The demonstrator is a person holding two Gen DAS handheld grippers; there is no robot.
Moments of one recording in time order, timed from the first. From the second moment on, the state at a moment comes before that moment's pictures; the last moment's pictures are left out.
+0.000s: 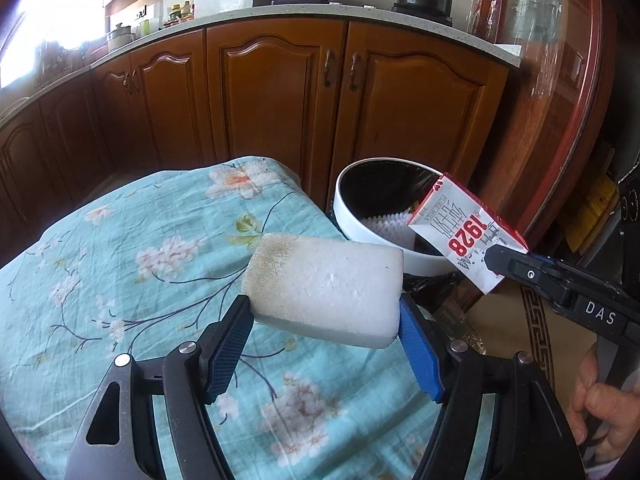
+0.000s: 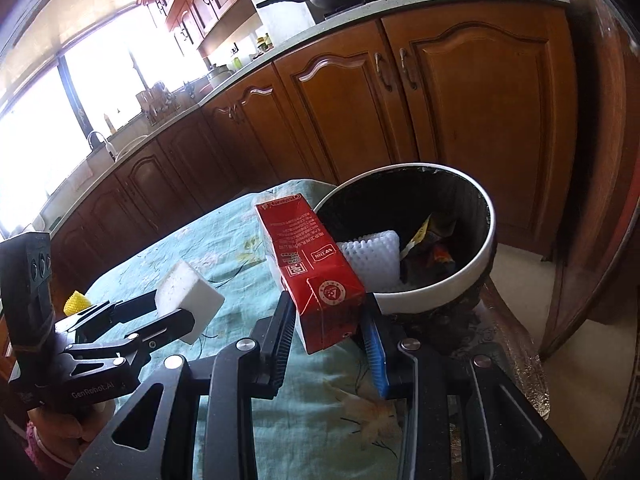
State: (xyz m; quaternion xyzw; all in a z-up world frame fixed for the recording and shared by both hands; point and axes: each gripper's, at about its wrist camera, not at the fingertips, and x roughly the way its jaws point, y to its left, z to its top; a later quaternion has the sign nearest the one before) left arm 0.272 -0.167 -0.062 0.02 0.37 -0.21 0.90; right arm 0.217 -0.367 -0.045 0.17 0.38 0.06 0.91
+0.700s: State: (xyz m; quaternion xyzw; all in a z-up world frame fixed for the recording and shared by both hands) left arm 0.307 -0.208 -0.064 0.04 0.37 -0.21 0.90; right arm 0.223 -0.409 -0.042 0.17 0.38 0.02 0.91
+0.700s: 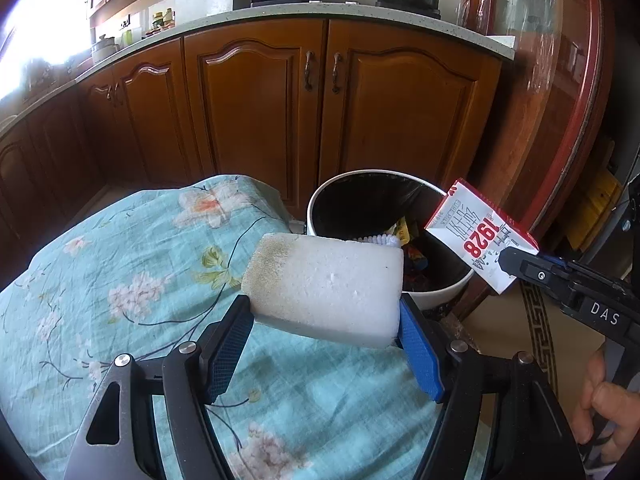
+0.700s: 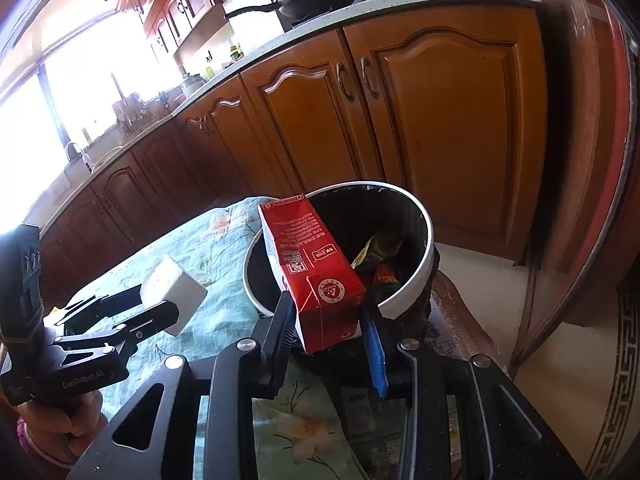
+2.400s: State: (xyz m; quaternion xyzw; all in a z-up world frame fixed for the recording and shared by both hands) left arm 0.397 -0.293 -0.080 0.08 0.39 -0.22 0.89; right arm 0.306 -0.440 -0.057 0.13 0.42 0.01 0.90
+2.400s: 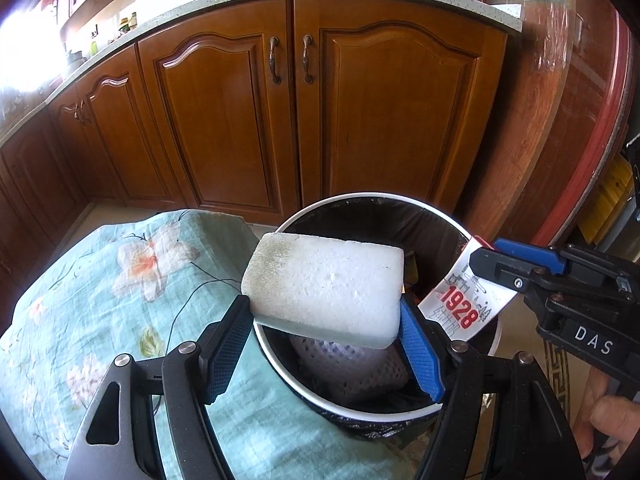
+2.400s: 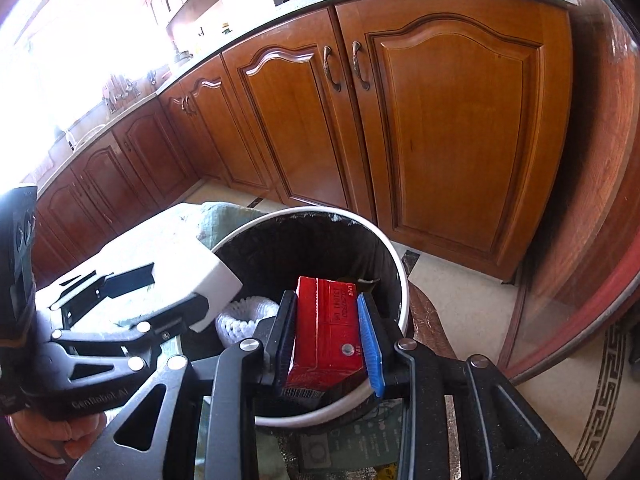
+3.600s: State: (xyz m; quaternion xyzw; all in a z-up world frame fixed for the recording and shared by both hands) left arm 0.365 -0.236 -0.068 0.01 0.39 -0.21 0.90; right arm 0.265 -0.432 -0.026 0.21 0.35 0.02 0.91
